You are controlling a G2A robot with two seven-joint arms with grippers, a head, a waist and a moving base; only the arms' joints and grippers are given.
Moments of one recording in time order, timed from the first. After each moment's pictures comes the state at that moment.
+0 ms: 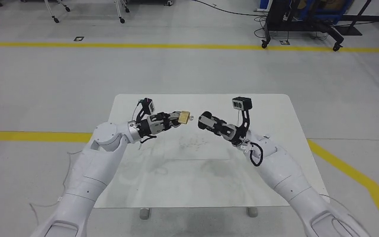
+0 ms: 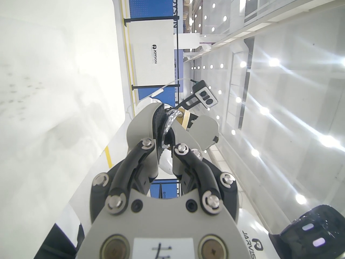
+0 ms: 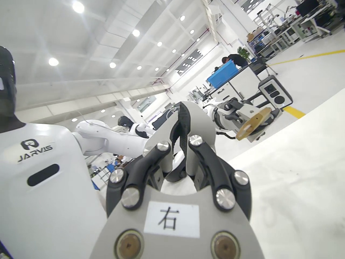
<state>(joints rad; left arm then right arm) 0.95 -1.20 -1.12 -1.18 -0.58 -0.03 -1.02 -0.97 -1.20 0.90 -1.14 0.62 -1.00 0.82</state>
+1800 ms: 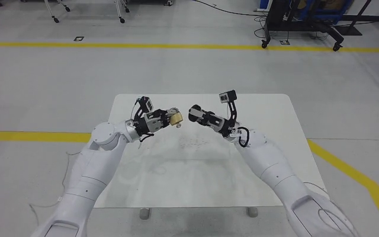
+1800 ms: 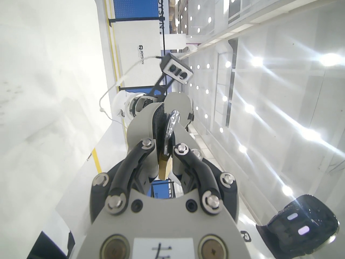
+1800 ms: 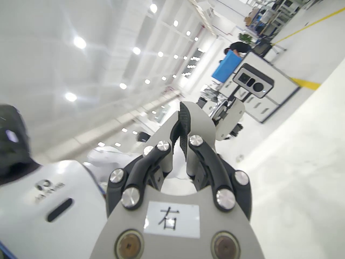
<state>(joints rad) 0.95 -1.20 -1.14 -1.16 -0.62 -0.03 -0.99 -0.87 -1.33 0.93 -0.90 0.51 -0.95 0.86</state>
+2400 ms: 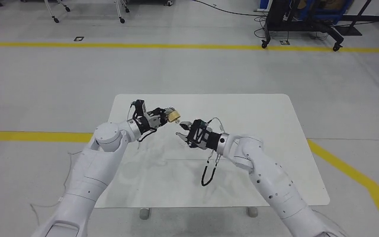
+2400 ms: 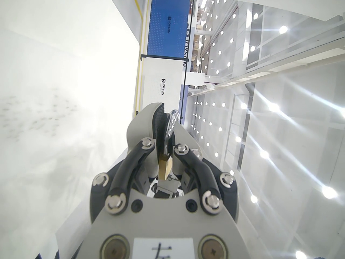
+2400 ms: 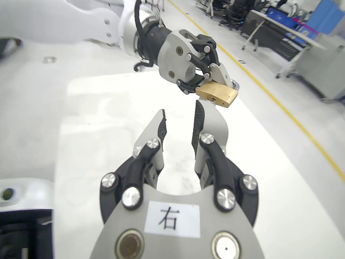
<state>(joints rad) 0.95 -1.20 -1.13 -1.16 -0.51 0.10 -0.78 -1.16 -1.28 1.01 -1.56 -1.50 -0.55 0.07</state>
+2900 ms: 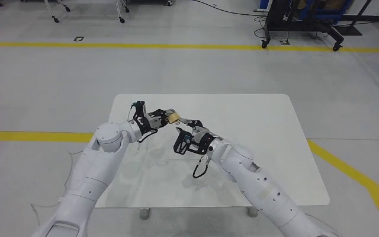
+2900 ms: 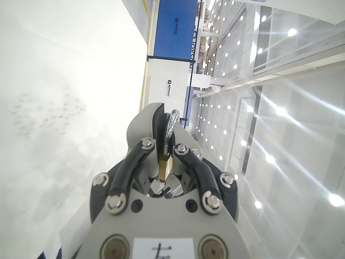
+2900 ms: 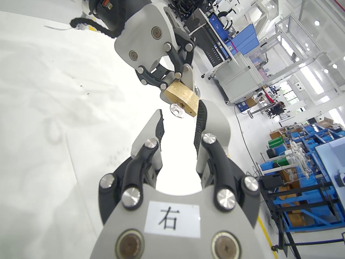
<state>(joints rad) 0.95 -1.20 -1.12 -1.17 -0.49 0.12 -0.77 -1.18 -1.29 0.91 -1.59 -1.90 -0.27 0.04</state>
